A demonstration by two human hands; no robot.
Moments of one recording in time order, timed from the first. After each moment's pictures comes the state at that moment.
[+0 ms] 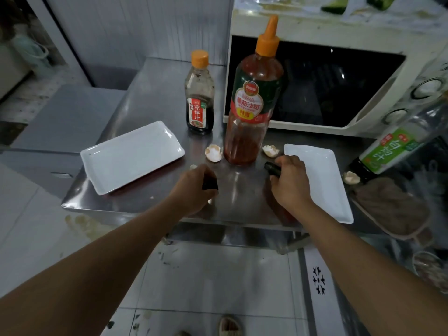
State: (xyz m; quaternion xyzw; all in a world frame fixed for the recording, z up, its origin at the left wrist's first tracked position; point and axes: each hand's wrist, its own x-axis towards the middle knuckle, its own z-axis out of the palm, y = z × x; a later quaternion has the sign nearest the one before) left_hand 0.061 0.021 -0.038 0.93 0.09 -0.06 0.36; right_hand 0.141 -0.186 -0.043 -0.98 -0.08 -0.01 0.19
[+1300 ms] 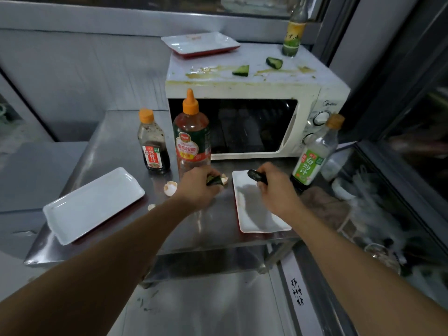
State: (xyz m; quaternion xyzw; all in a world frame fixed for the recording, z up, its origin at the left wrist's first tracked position) left_hand 0.101 -0.073 0.064 0.92 0.03 -0.05 0.39; right_hand 0.133 -0.263 0.048 -0.96 -0.11 -0.03 0.26
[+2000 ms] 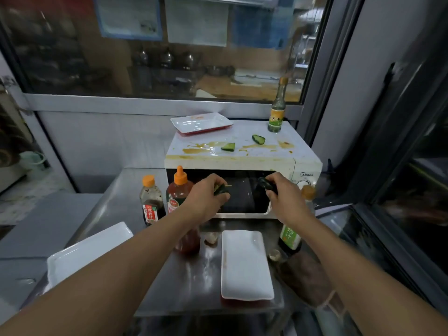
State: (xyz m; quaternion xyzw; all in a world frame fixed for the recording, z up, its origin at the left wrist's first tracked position) left_hand 0.138 -0.125 0.180 0.90 0.01 0.05 0.44; right_hand 0.196 -0.317 0.160 -0.94 -0.15 -0.12 0.27
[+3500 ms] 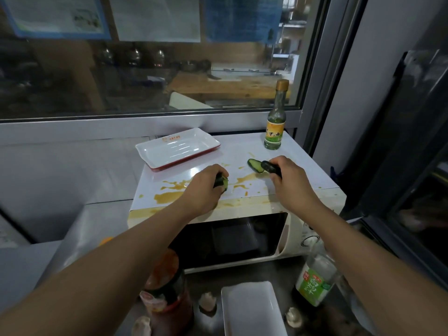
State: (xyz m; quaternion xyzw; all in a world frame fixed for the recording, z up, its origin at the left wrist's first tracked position) left_hand 0.342 -0.093 0.184 0.93 -0.09 0.08 0.34; right_hand 0.361 -0.297 0.190 -0.94 -0.10 -0.14 0.29
